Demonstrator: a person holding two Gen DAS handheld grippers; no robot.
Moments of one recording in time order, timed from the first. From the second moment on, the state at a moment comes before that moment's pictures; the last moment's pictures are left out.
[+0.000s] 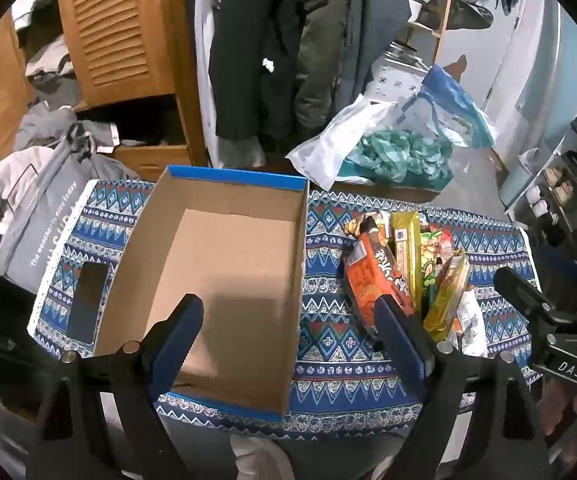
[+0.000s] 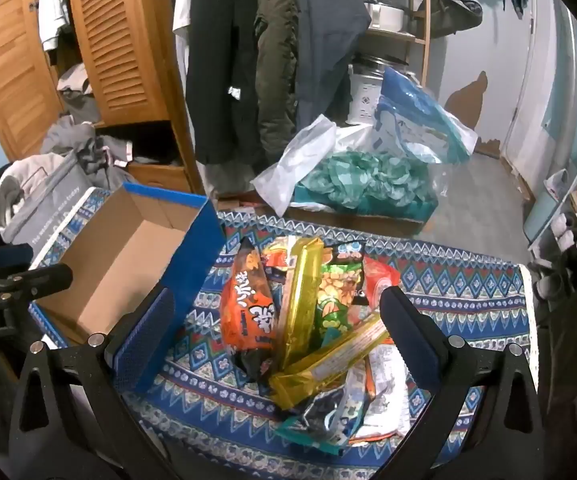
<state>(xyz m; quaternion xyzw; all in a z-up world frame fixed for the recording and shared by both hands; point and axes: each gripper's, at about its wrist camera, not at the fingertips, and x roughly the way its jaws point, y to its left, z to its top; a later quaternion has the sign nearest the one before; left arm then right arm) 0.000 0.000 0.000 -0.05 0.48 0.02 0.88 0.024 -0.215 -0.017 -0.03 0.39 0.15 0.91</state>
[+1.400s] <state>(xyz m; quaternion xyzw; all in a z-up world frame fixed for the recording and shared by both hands) -0.004 -0.006 0.002 -0.04 0.47 0.02 0.88 0.026 -0.214 -0.028 -0.03 0.41 0.15 0.90</state>
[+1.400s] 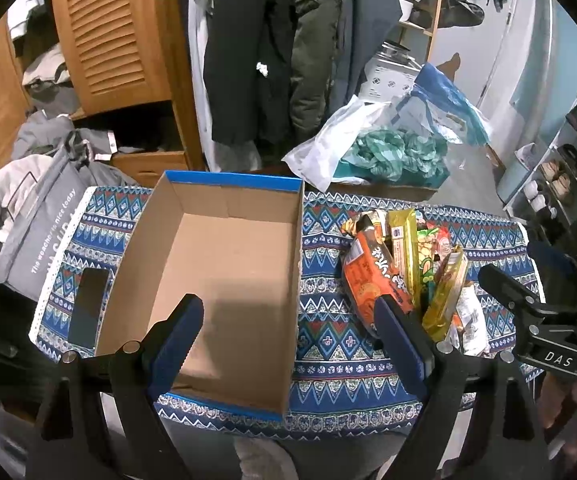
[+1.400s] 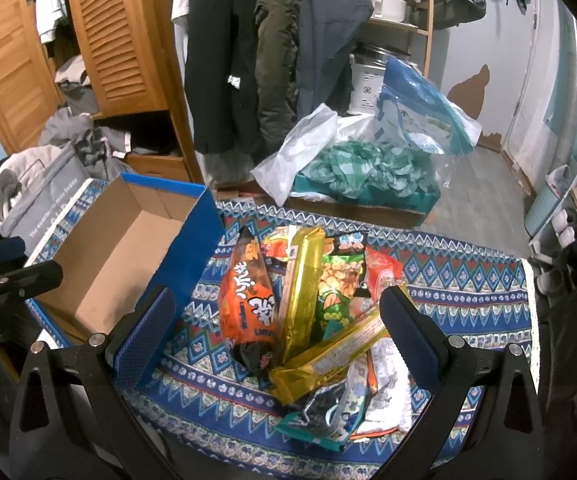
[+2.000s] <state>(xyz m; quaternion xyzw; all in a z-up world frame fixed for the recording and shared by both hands) -0.005 -0.009 0.002 -0.04 0.47 0.02 0.88 0.026 -0.213 -0.031 -0.04 0.41 0.15 0.90</state>
